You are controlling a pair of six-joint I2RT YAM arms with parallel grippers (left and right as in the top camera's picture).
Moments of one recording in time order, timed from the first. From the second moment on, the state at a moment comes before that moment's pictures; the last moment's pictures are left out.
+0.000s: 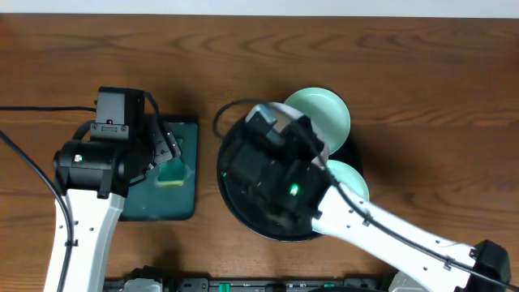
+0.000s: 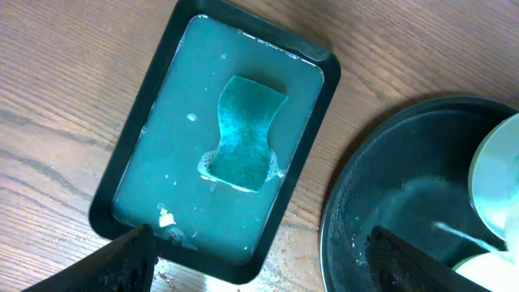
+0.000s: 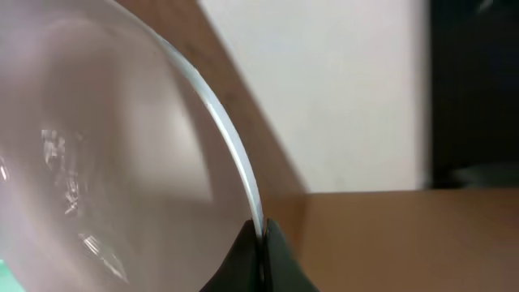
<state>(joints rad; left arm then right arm) -0.09 1.19 1.28 -1.20 -0.09 -0.49 1.06 1.56 1.39 -0.94 1.16 -0.13</state>
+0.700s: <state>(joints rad) -0.09 1.19 1.28 -1.20 -0.09 -0.49 1.16 1.56 1.39 -0.93 1.33 -0.21</state>
